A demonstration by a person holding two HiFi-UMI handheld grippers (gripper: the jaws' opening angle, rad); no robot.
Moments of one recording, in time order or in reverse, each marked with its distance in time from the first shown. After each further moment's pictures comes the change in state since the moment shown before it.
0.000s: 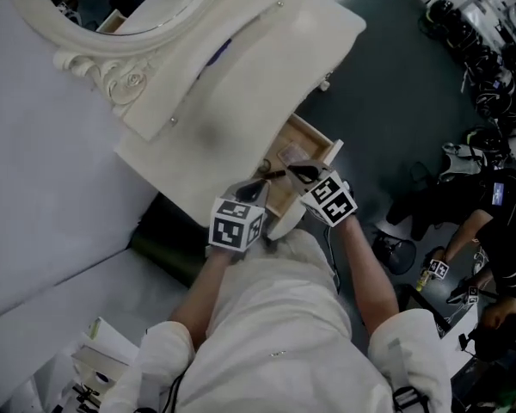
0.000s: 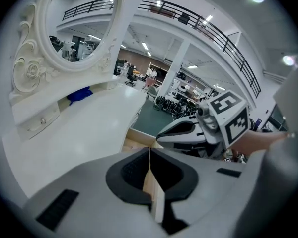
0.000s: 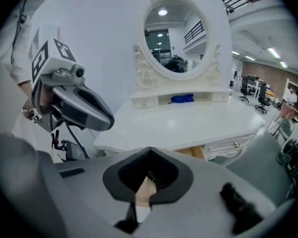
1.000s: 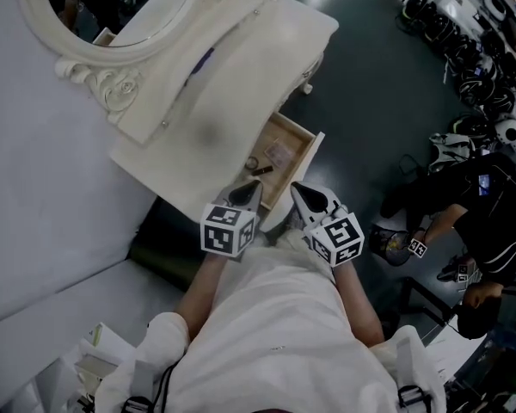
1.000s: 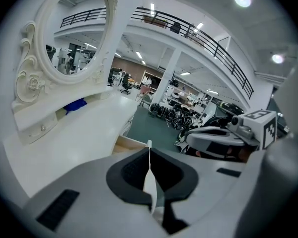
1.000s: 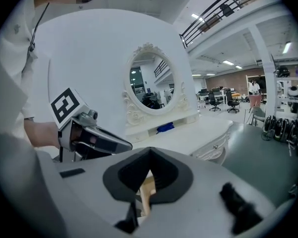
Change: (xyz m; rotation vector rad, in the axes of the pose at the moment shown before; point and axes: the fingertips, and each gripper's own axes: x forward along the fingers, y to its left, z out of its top) left arm -0.043 -0.053 0.005 0.046 -0.092 -0.045; right arm -0.132 0.059 0.019 0.251 -0.397 -0.214
